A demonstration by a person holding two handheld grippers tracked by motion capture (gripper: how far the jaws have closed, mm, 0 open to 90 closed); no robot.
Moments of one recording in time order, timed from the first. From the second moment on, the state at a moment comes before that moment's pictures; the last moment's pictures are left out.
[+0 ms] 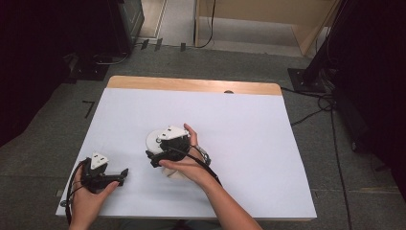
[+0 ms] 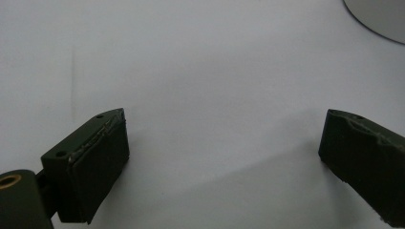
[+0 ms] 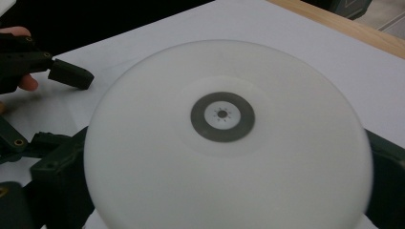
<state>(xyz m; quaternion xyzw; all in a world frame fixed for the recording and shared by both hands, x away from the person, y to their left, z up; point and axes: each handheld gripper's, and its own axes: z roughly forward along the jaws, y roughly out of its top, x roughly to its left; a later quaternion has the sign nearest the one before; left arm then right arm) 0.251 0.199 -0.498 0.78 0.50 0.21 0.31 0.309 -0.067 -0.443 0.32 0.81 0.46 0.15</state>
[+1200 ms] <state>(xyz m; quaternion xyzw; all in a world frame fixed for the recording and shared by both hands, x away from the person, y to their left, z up) 0.251 0.199 -0.498 0.78 0.50 0.21 0.31 0.274 -0.135 -0.437 0.33 0.80 0.47 0.16</state>
